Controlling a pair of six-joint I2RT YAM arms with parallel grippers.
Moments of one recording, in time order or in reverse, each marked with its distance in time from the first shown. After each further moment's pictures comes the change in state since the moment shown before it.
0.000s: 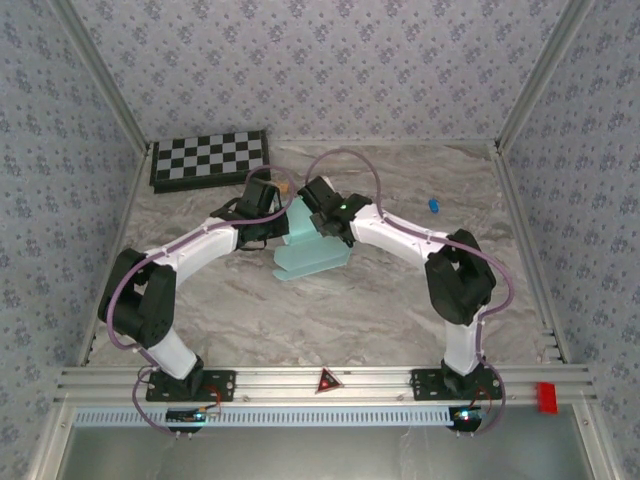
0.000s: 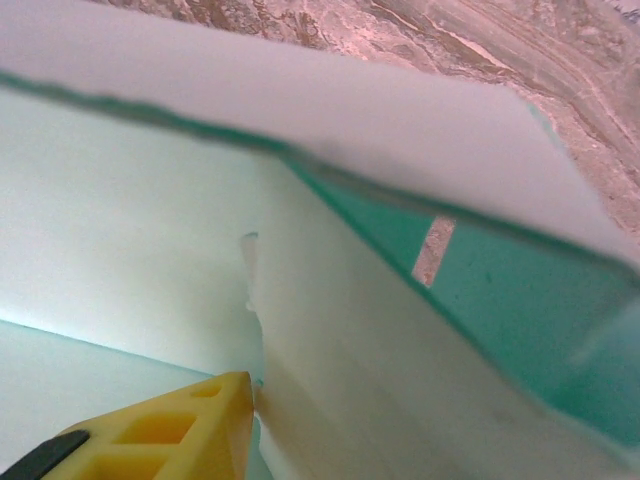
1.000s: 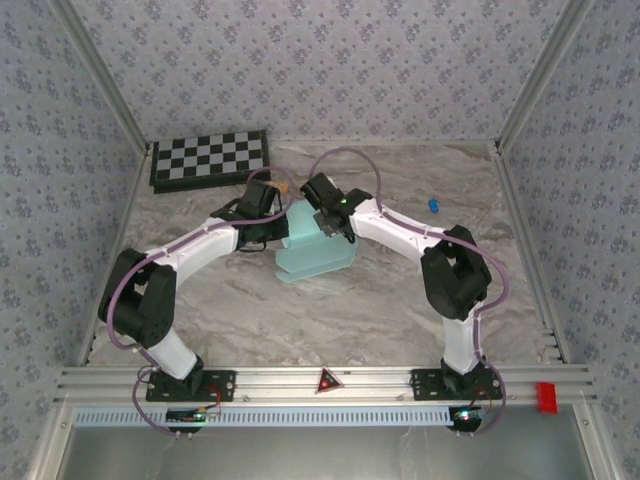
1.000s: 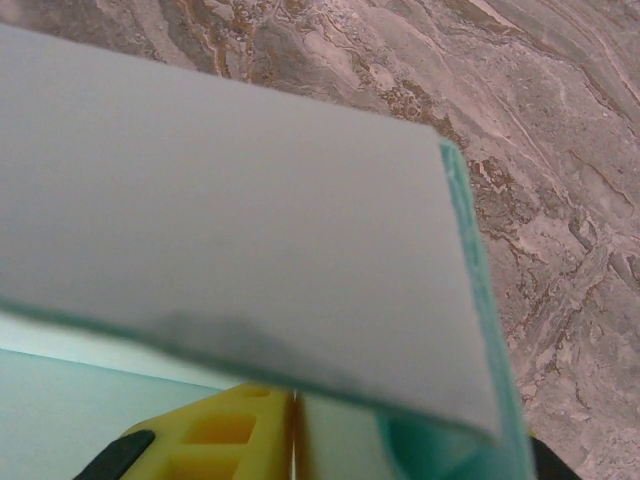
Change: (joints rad) left arm -0.002 0.000 0.000 -0.031 0.006 0.008; right arm -0.028 0.053 0.055 -0.080 -0.006 0.004
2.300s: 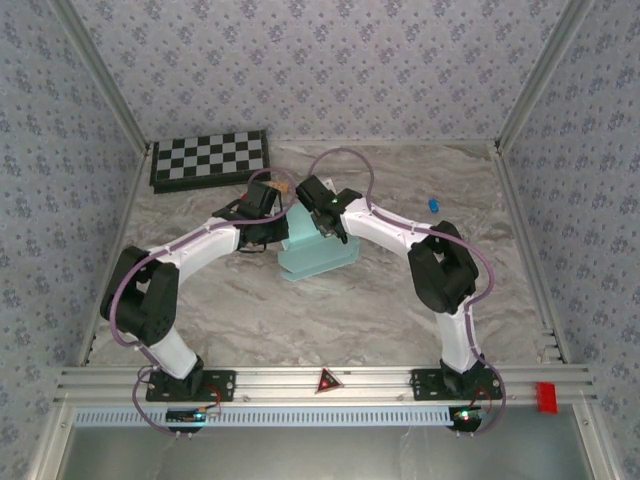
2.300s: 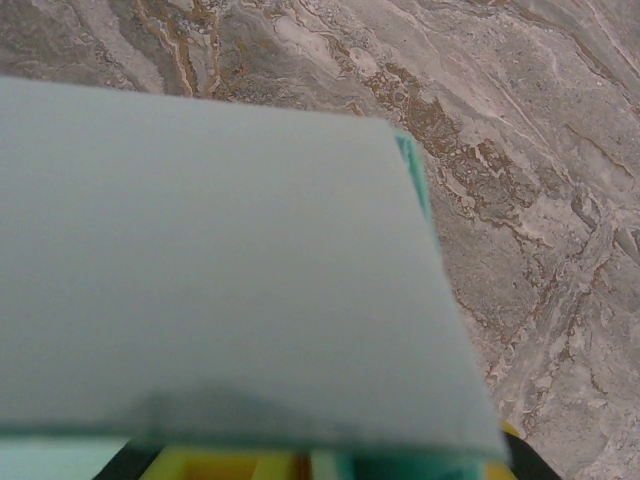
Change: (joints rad) left arm 0.000 0.016 0.000 -0.011 0.000 -0.005; right arm 0.010 0.084 0.057 -0.027 0.060 0.098
